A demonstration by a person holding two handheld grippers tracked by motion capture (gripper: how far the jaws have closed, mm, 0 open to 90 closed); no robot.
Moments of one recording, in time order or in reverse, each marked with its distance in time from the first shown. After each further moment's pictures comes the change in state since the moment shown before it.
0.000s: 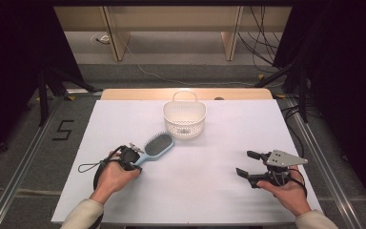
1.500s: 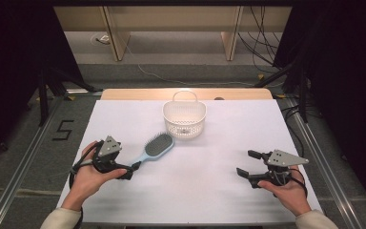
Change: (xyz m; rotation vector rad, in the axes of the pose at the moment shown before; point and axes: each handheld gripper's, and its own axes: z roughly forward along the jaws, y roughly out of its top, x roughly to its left) left arm 0.028 -0.024 -0.050 -0.486 -0.032 0.093; right arm -0.002 -0.001 0.000 -0.012 -0.001 0.011
